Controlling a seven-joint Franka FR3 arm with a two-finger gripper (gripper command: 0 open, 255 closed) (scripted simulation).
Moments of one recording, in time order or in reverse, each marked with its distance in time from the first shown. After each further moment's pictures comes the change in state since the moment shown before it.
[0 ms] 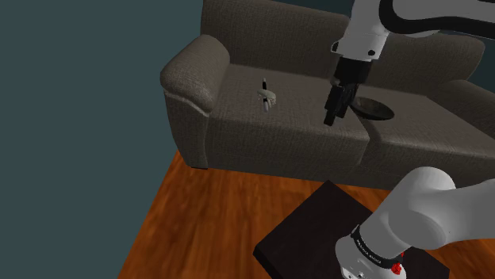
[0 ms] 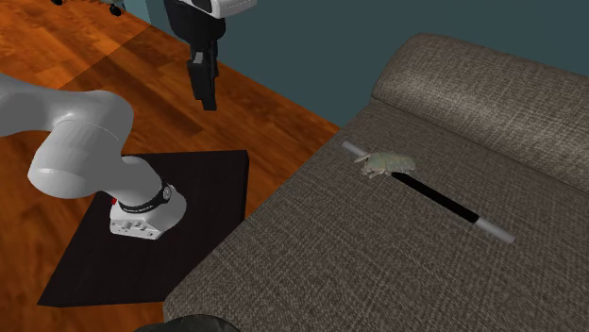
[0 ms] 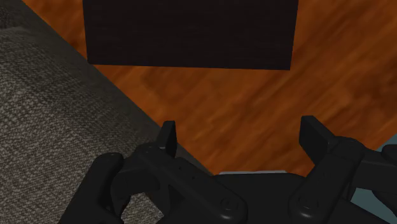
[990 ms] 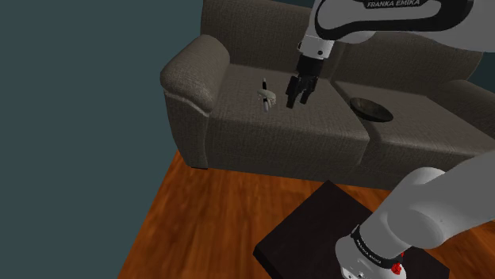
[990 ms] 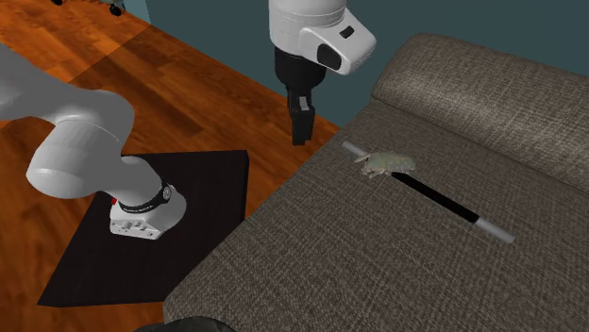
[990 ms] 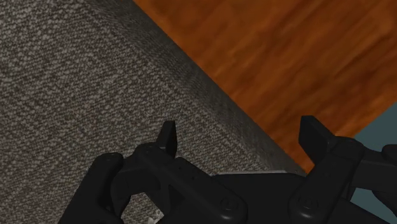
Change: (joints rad) arm -0.028 0.410 -0.085 0.183 -0.019 0.300 -0.100
